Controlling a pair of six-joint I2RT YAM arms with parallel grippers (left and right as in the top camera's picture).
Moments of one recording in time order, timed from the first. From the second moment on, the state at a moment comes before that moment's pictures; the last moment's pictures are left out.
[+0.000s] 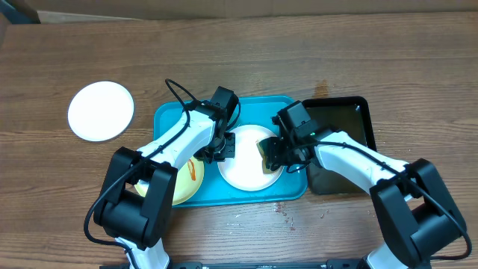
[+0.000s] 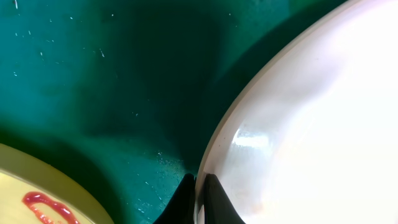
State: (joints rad) left arm -0.42 1.89 1.20 -0.87 0.01 -0.41; right arm 0.52 1.78 0.97 -0.41 -0.32 0.52
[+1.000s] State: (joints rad) left arm -0.42 1.89 1.20 -0.87 0.01 -0.41; right arm 0.39 1.73 0.99 -0.33 -0.70 0.60
